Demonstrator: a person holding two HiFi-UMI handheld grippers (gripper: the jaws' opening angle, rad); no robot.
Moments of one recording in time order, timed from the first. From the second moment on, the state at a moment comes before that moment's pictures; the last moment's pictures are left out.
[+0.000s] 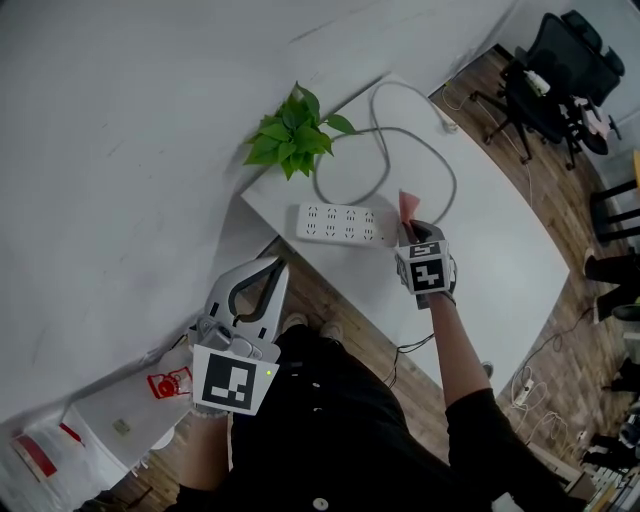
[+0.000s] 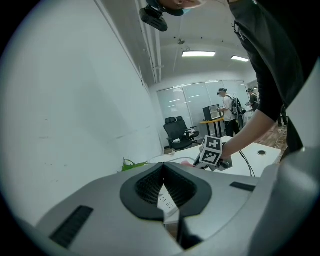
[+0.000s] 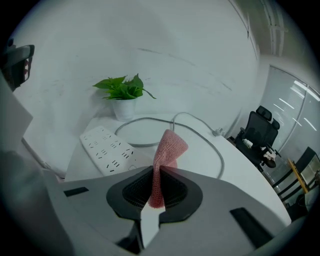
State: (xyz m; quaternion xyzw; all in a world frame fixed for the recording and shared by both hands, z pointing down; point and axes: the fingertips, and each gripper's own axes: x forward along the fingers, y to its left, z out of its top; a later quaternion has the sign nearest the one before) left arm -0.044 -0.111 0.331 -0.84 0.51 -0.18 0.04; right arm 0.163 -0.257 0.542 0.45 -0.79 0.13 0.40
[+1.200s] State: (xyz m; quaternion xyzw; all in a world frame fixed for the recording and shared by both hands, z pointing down) left arm -0.063 -0.107 0.337 -0.83 0.52 -0.18 0.03; right arm 0.121 -0.258 0.559 0.41 -0.80 0.13 0.42
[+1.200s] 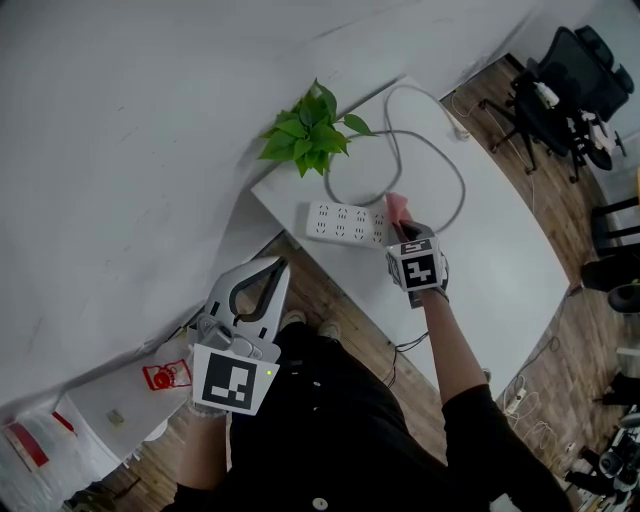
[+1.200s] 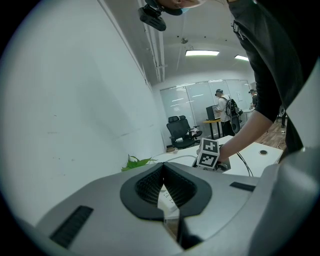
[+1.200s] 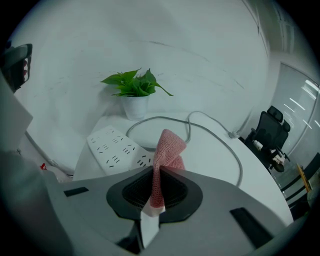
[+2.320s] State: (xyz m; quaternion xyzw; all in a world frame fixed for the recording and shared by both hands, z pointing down) left arm -0.110 -0.097 0.343 -0.80 0.57 -0.18 0.01; right arm -0.013 -0.247 0.562 0.27 -0.85 0.07 0.44
